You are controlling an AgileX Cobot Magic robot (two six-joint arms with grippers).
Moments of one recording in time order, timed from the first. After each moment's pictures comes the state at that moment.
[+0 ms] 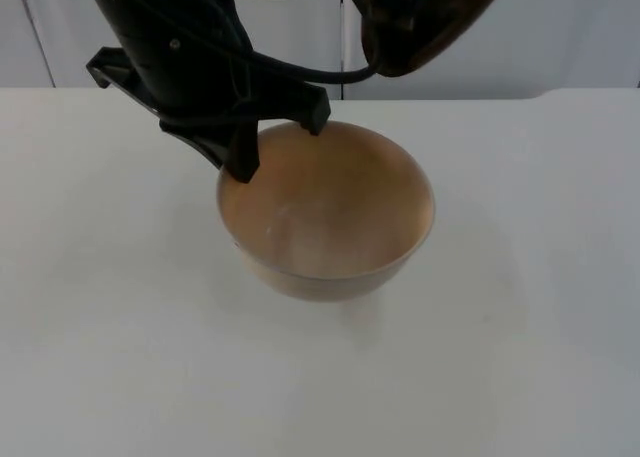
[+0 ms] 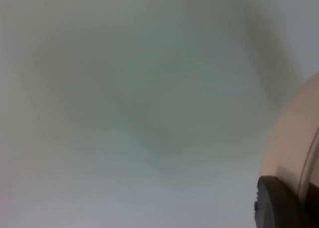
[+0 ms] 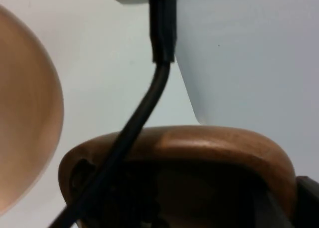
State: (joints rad) right arm 1.06 1.82 -1.70 -0.91 1.22 0.05; left arm -0.51 1.79 -1.29 -0.05 0.83 -0.03
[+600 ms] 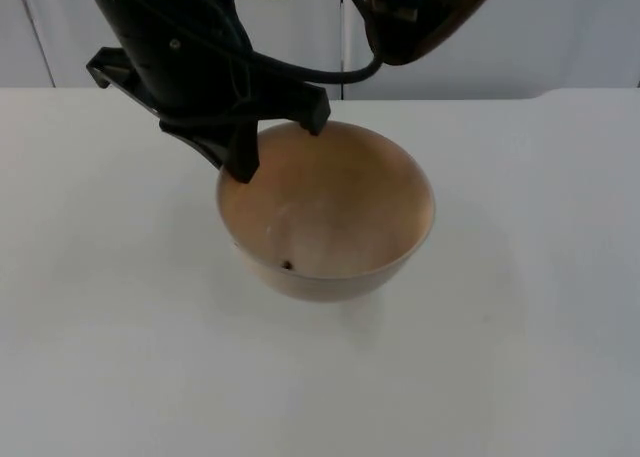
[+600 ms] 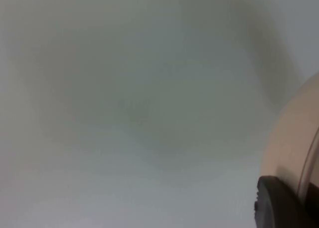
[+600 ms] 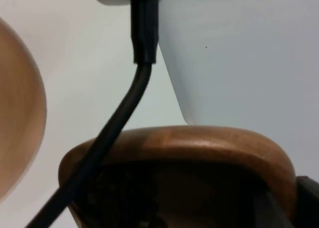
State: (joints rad) right arm 1.06 1.82 -1.70 -0.95 1.22 0.05; left arm -0.51 1.79 -1.29 -0.05 0.83 -0.03
